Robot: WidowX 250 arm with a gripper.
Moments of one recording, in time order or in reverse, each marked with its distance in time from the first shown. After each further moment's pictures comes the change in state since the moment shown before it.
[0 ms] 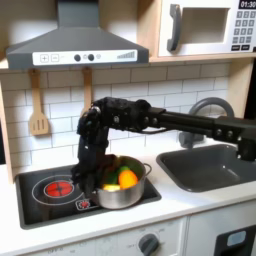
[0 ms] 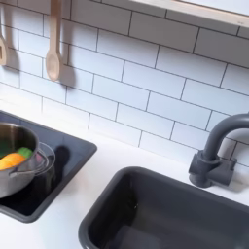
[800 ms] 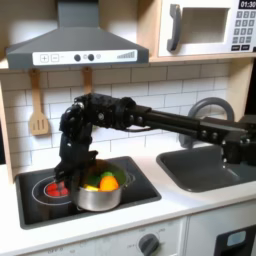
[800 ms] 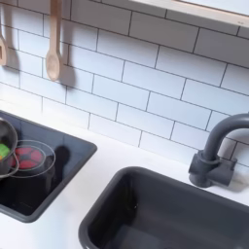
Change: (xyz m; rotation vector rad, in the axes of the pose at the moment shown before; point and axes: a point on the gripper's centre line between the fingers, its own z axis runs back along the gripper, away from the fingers) arm 0.022 0.029 0.005 0.026 -0.025 0.119
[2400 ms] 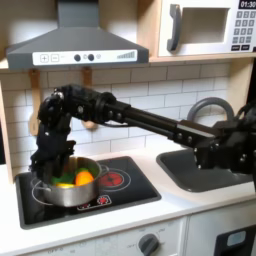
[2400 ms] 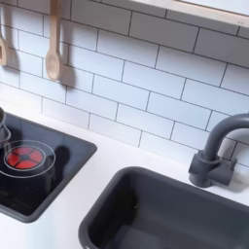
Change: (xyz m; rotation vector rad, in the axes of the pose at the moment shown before) arm 0.042 0.018 0.012 0.023 -0.088 0.031
